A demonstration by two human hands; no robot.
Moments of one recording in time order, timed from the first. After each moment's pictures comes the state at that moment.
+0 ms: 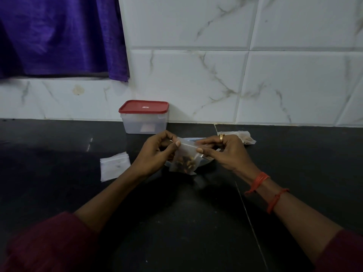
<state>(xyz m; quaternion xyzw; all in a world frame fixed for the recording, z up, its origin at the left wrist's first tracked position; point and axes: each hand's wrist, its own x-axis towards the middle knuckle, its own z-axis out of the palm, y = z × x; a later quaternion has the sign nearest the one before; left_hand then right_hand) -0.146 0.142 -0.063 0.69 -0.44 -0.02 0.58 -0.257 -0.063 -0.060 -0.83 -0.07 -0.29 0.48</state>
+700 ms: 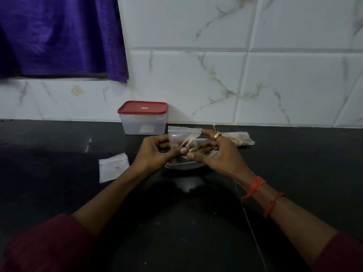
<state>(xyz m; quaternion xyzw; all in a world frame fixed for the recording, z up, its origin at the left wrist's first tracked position) -0.155 0.139 -0.059 0.65 -0.40 -0.08 0.64 -0.259 -0.048 -0.062 -0.84 -0.03 -0.27 0.47</state>
